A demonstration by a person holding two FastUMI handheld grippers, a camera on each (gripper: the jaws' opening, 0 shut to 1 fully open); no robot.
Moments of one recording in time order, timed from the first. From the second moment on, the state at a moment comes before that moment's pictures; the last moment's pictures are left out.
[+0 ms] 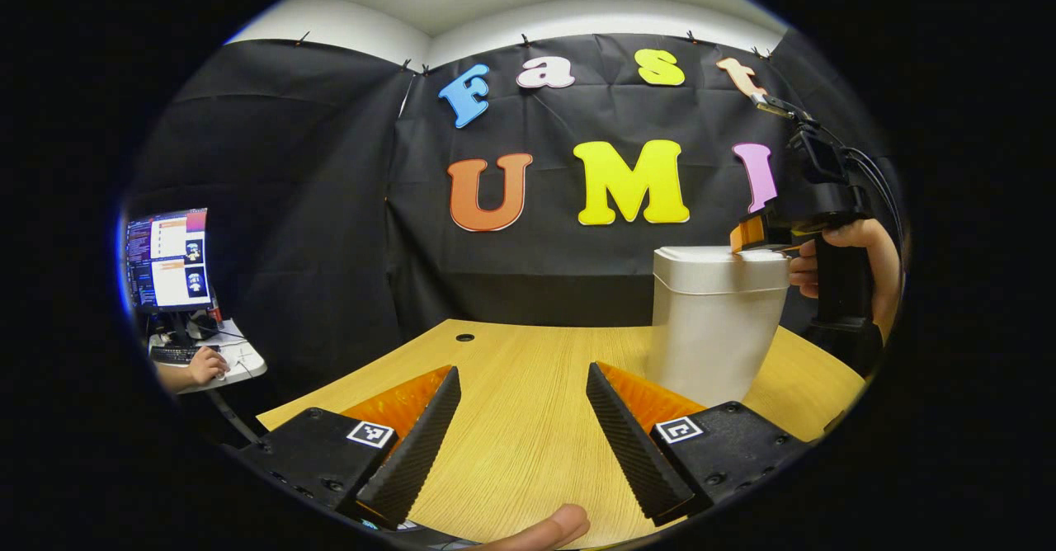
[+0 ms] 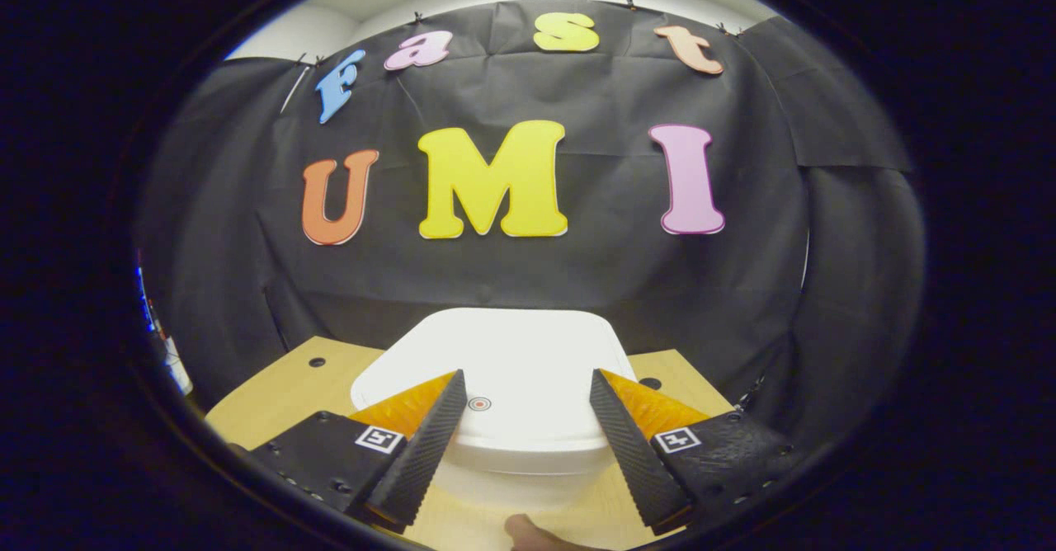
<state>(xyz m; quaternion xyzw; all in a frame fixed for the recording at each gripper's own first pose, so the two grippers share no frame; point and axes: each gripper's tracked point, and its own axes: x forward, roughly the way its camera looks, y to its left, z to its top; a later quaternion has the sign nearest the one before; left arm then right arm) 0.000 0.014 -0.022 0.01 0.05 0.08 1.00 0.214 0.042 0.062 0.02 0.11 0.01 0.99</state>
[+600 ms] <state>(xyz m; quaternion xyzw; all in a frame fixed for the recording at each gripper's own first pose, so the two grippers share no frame) -0.003 0.008 -0.016 0.02 0.04 0.07 1.00 0.066 0.005 0.066 0.00 0.01 0.06 1.00</state>
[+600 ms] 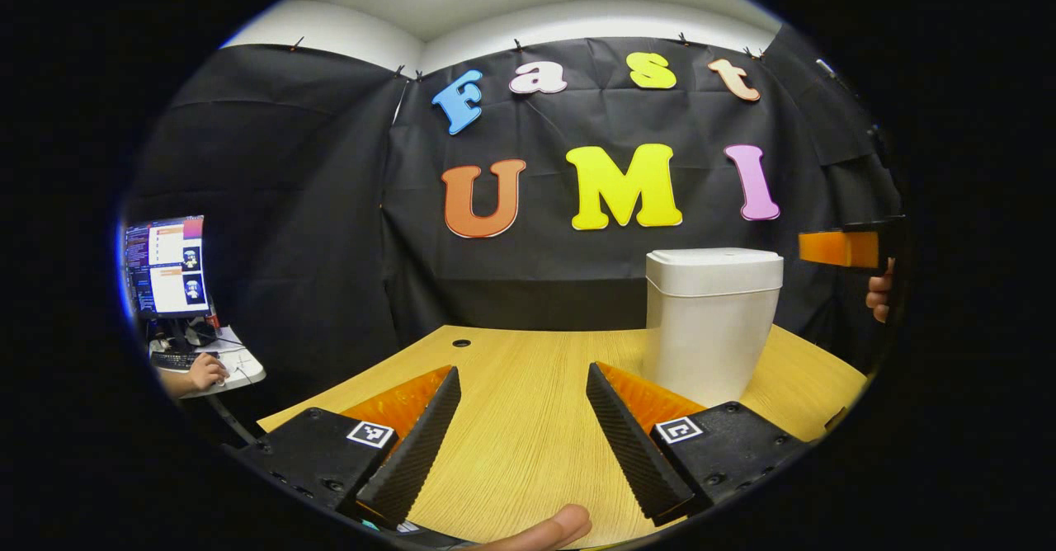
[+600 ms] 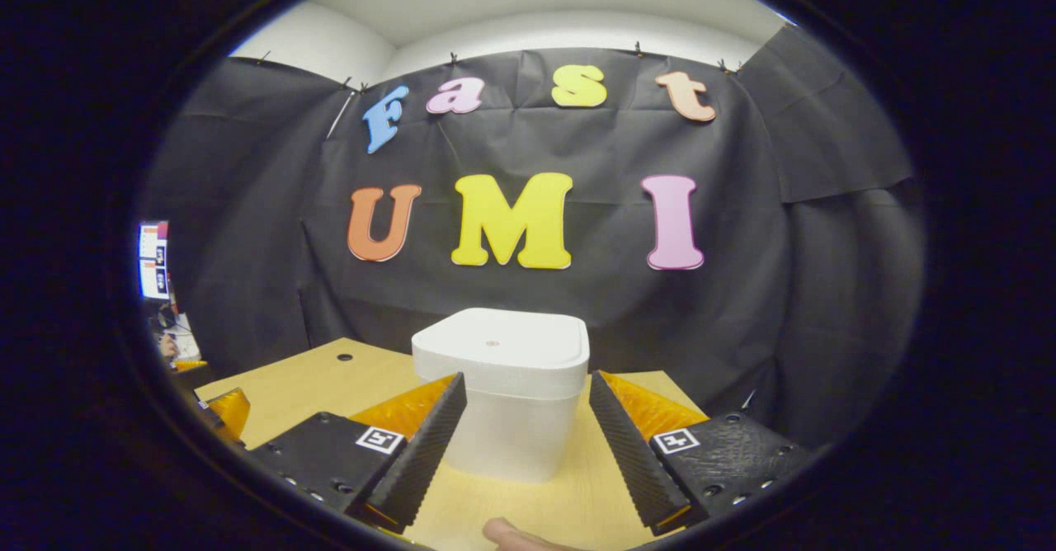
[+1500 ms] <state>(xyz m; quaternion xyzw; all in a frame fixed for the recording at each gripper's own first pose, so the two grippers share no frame) -0.014 0.008 -0.007 0.04 0.01 0.09 1.00 -0.020 -0.029 0.032 -0.07 -0.07 0.06 0.99</state>
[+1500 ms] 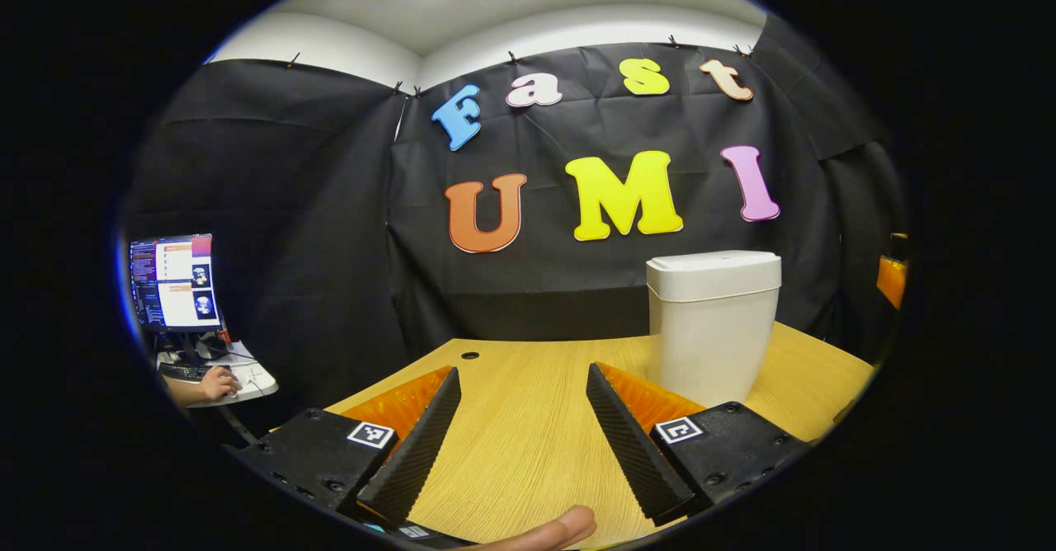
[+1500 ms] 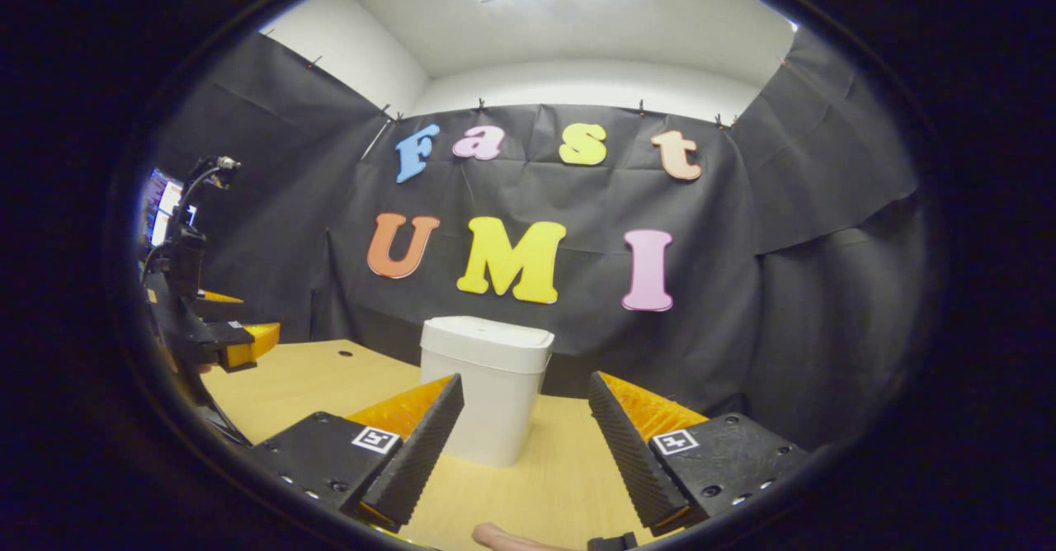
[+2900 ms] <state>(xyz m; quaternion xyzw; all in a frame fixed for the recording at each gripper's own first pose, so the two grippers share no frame) -0.012 -0.030 -0.007 0.06 0.00 0.04 1.00 -0.018 -0.063 0.032 -0.04 -0.07 0.01 1.00</state>
